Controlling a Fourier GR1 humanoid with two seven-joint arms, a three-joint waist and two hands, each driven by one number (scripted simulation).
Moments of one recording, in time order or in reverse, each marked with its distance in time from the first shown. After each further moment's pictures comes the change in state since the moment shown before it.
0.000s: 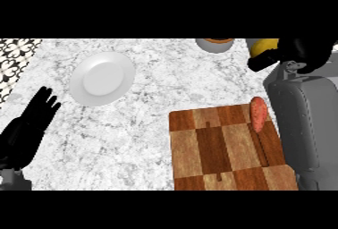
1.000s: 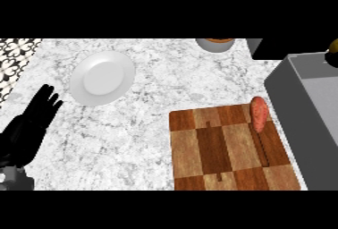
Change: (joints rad) left arm -0.019 -0.012 -0.001 -0.003 -0.014 0.004 0.013; right arm 0.083 -0.295 -0.194 0.038 -0.071 -0.054 -0.123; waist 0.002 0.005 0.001
